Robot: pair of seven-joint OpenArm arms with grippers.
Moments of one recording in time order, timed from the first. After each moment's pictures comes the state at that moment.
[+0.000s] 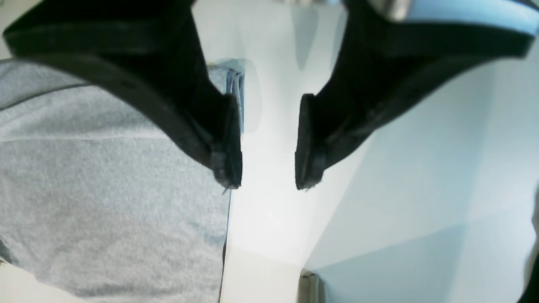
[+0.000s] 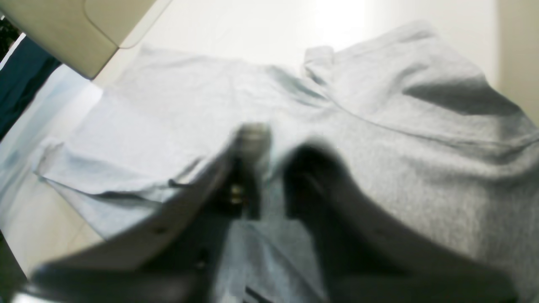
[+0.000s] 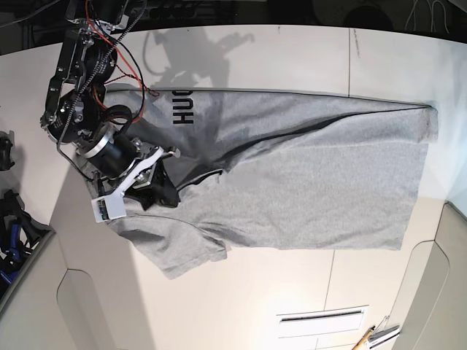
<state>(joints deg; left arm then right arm) 12.8 -45.1 -41.0 71.8 -52.2 -34.8 46.7 -1.9 -3.1 12.8 105.3 30.6 31.9 -52.9</state>
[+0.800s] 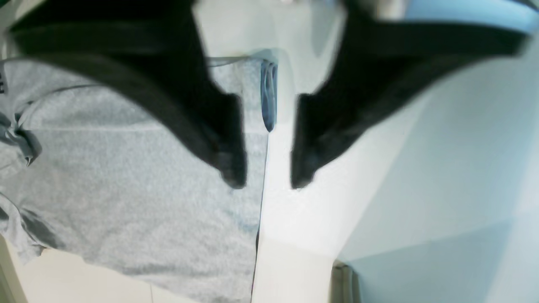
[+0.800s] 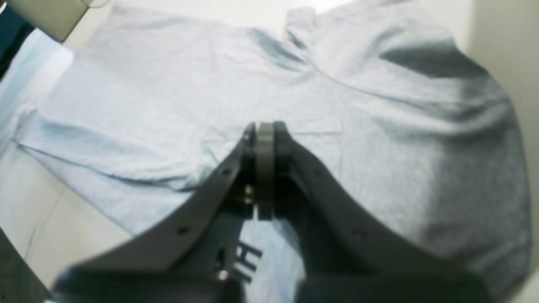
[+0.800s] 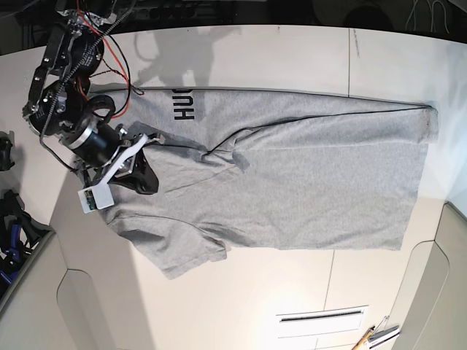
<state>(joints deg) 12.8 -44.5 -40.5 71.8 -59.6 -34.8 49.0 -5.1 -1.2 16.5 112.3 31.9 31.9 -62.8</state>
